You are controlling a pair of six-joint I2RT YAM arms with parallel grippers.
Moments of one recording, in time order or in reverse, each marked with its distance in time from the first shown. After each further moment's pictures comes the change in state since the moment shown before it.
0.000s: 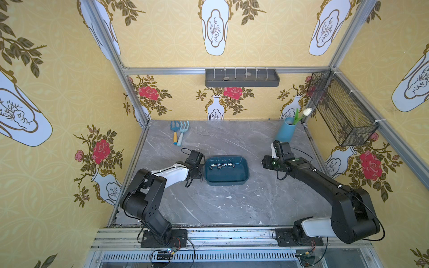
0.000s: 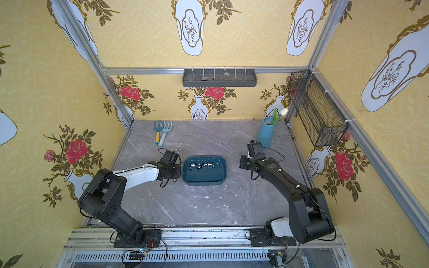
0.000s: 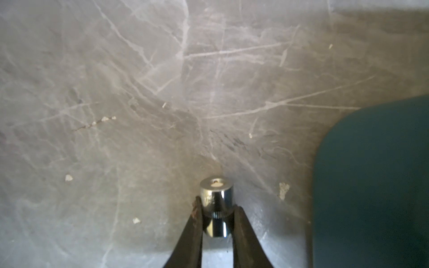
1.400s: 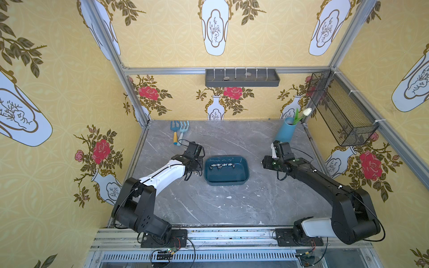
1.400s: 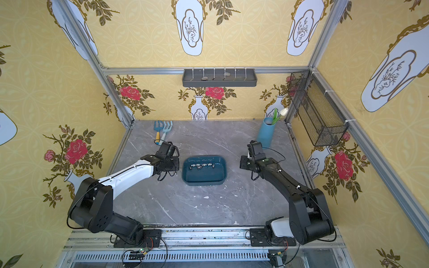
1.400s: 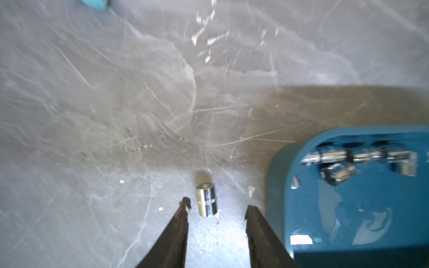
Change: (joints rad) left arm -0.012 -0.137 0.152 -0.165 -0.036 -0.003; right arm 0.000 -0.006 -0.001 0.000 0.008 -0.004
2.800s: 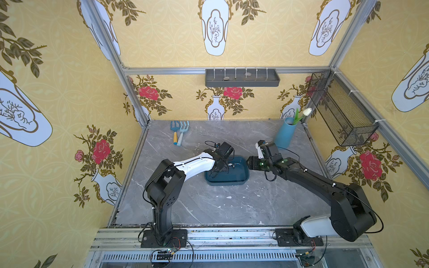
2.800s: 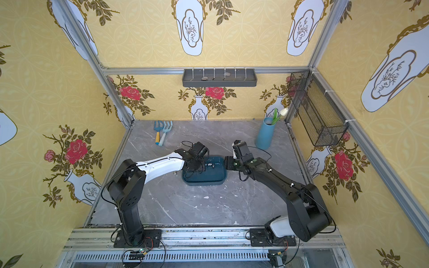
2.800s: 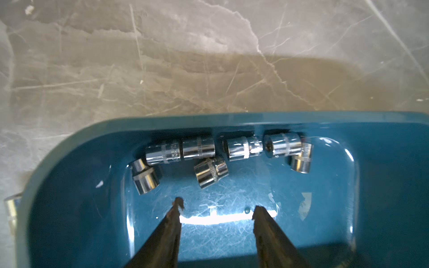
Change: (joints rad) left arm -0.286 0.391 0.341 -0.118 -0.011 -0.311; right arm 0.209 0.042 0.052 0.058 -0.063 0.084
